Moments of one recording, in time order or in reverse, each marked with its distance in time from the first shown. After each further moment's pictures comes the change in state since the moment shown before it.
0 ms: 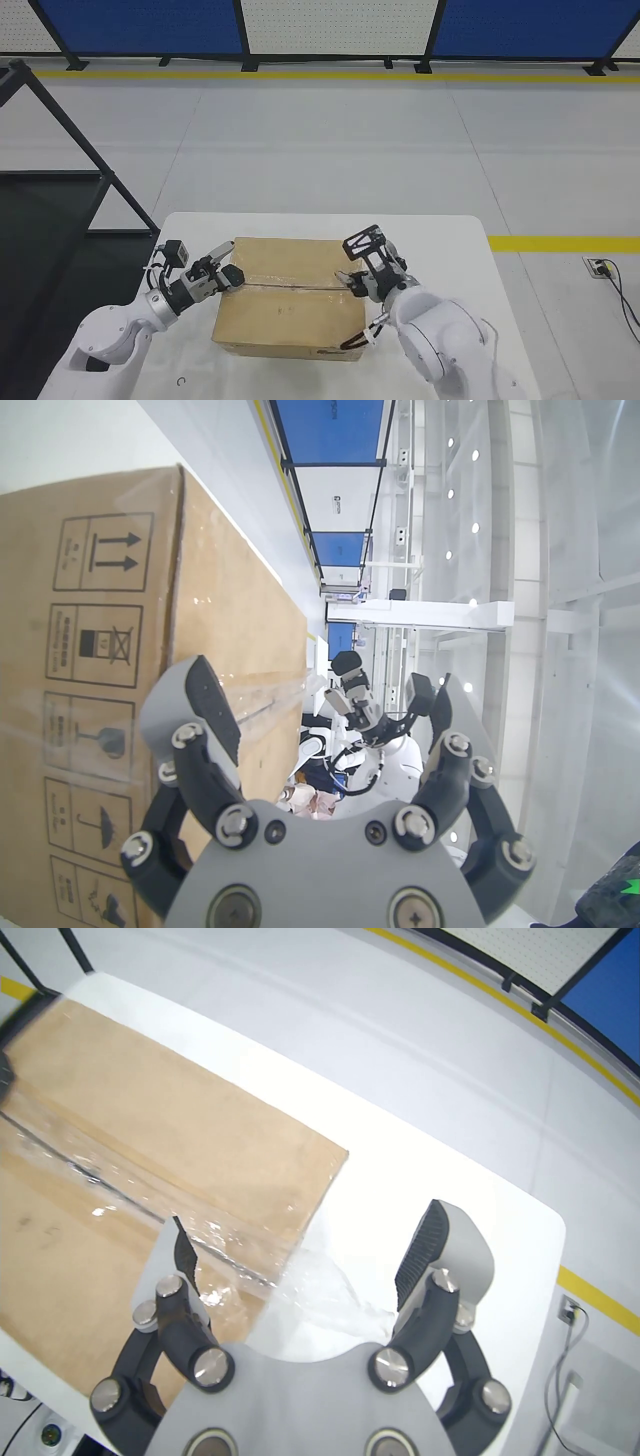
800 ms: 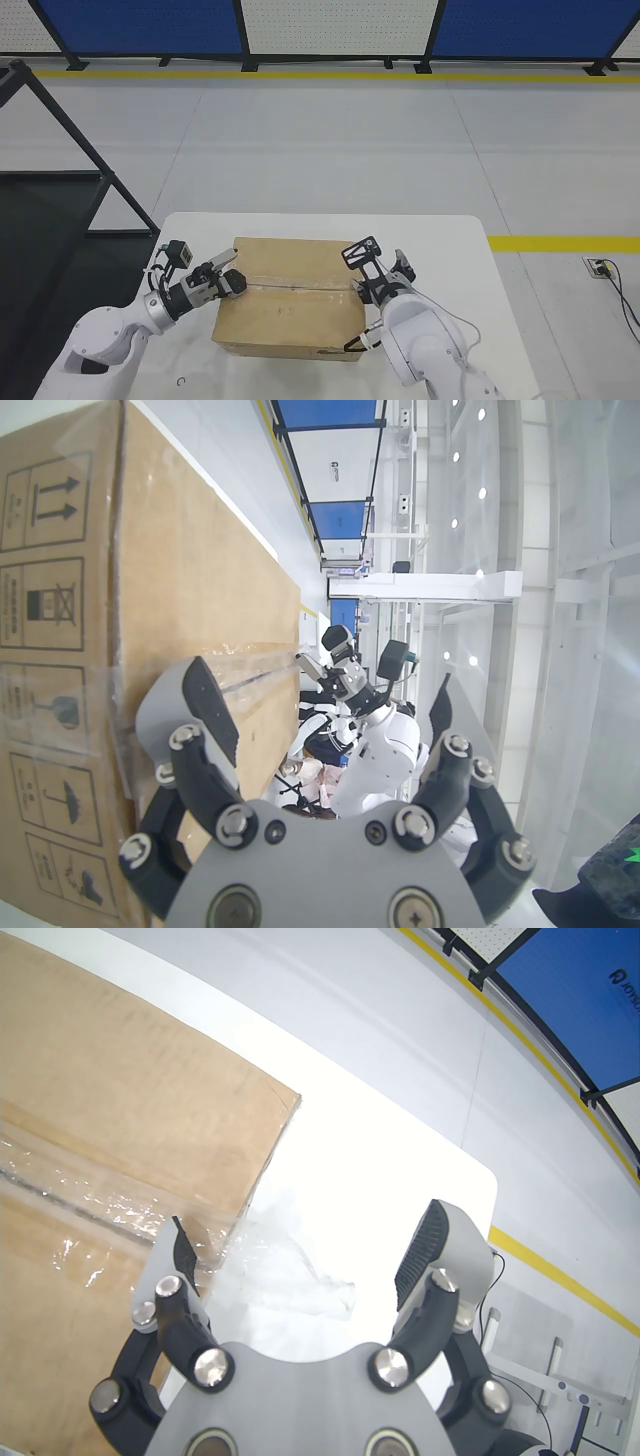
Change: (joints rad) left arm 0.014 0.008 -0.018 -0.033 -0.004 -0.018 -0.074; right arm 0.018 0.023 -0.130 0.071 -0.296 0.141 0.152
